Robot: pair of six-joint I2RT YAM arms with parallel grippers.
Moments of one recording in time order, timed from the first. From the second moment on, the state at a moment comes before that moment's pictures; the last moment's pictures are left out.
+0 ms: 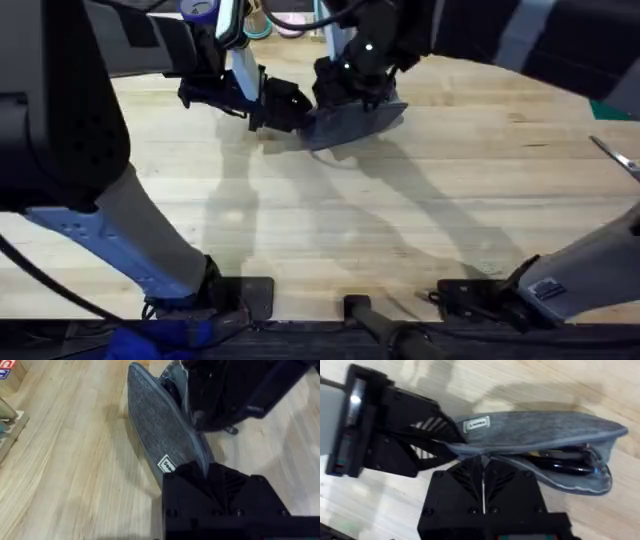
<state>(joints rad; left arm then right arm) 0.03 1.91 1.17 -0.81 1.15 1.51 0.67 1.82 1.54 -0.84 0.02 0.30</state>
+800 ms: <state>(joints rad) 0.02 1.91 1.16 -0.84 1.17 1.51 0.59 1.68 1.36 -0.83 0.02 0.30</state>
